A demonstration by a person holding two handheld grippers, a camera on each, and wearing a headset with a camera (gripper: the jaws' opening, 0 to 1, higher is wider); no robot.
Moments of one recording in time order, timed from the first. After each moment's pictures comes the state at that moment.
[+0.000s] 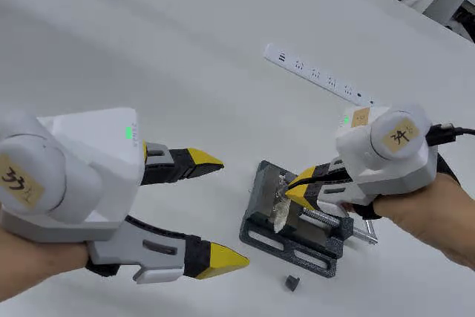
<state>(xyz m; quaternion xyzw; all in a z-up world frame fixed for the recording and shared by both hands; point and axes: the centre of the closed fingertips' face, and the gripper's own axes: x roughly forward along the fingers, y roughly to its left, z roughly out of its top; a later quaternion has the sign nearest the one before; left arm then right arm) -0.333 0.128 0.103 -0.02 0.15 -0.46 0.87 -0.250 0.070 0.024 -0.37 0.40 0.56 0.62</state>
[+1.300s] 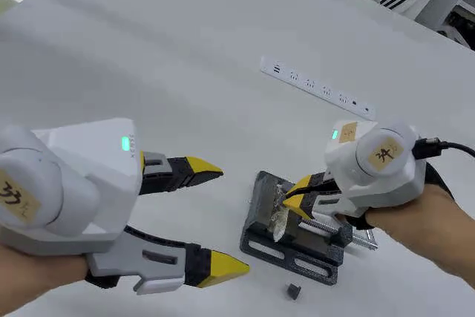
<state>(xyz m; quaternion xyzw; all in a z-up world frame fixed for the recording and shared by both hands) -0.333 0.131 0.112 -0.01 0.15 -0.46 0.88 -0.250 0.072 0.026 -0.39 0.38 0.56 0.62</state>
